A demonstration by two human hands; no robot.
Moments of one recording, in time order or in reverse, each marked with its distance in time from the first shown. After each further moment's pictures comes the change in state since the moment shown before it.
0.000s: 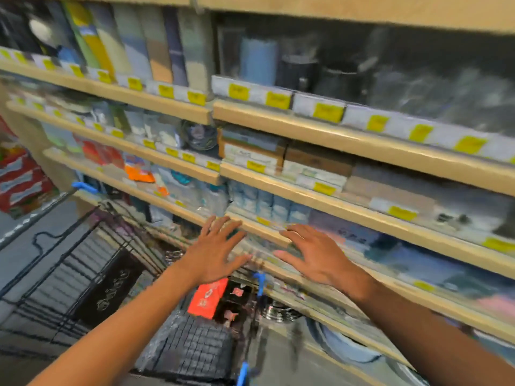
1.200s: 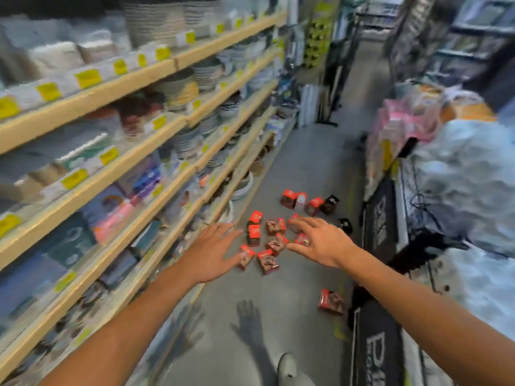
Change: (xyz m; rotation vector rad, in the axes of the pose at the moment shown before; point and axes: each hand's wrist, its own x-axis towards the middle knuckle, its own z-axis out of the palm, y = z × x) left_hand -0.005 0.593 0.073 0.024 -0.330 1.521; right_hand -0.641 0.001 0.056 0.132 0.200 1.679
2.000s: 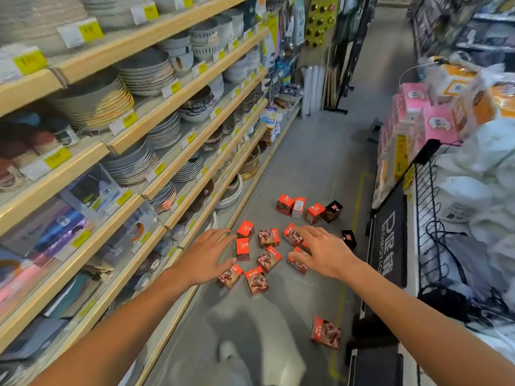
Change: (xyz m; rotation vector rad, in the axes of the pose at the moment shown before) left_hand 0.285 0.023 0.022 -0.009 -0.056 -0.001; right_hand 0.183 0.225 0.008 0.068 -0.107 -0.018
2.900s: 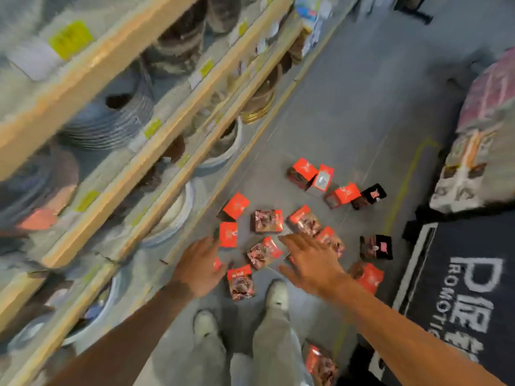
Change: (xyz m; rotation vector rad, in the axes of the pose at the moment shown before) left_hand 0.367 -0.226 0.298 -0.293 -0.179 -0.342; right_hand 0.447 0.129 0.209 -0.002 -0.400 -0.108
